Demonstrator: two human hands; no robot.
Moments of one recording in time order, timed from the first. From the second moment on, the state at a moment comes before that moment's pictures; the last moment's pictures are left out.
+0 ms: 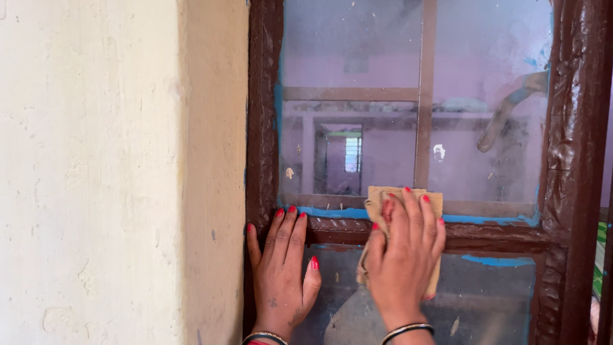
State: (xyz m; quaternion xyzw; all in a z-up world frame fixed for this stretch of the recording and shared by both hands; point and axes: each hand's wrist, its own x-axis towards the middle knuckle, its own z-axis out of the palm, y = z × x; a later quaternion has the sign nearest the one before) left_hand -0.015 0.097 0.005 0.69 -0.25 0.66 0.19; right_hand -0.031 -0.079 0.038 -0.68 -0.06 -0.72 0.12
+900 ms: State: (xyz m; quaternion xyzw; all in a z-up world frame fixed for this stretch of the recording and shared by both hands) left_hand -0.011 0.106 0.053 0.61 -0.30 0.68 0.26; right_hand -0.031 -0.041 0.067 -0.68 -0.23 -0.68 0.12
